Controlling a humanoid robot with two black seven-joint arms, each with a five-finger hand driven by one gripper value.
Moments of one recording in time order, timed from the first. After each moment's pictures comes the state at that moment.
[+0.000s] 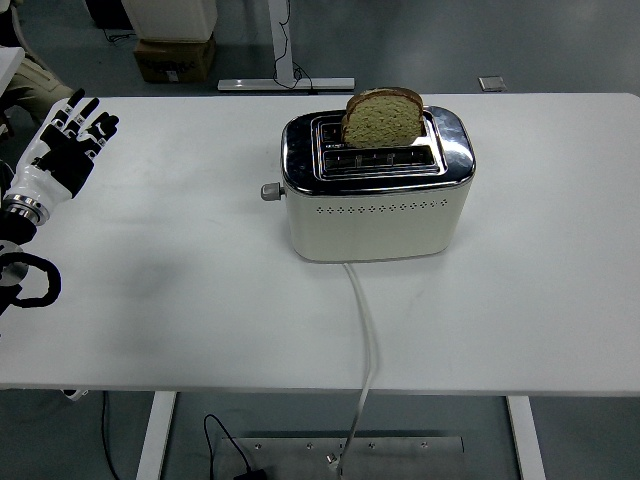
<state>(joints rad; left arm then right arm) -0.72 0.50 -0.66 -0.69 -0.09 -0.29 -0.32 -0.05 0.00 0.29 0.08 -0.32 0.06 0.24</state>
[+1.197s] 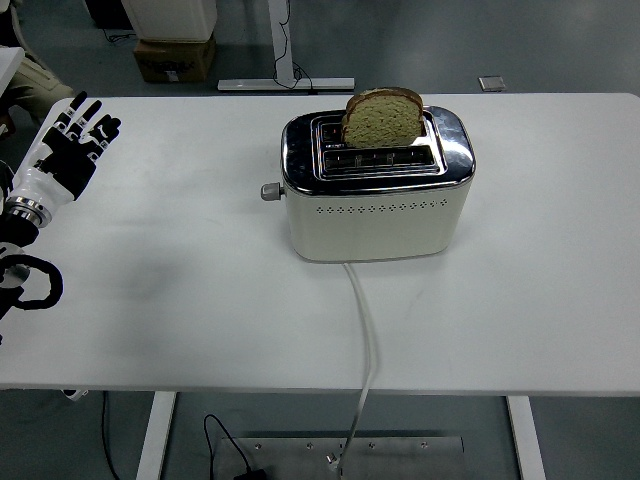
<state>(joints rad) -0.71 0.49 -0.66 -0.69 -0.09 -0.29 -0.32 -0.05 0.00 0.29 0.08 -0.32 0.06 0.24</state>
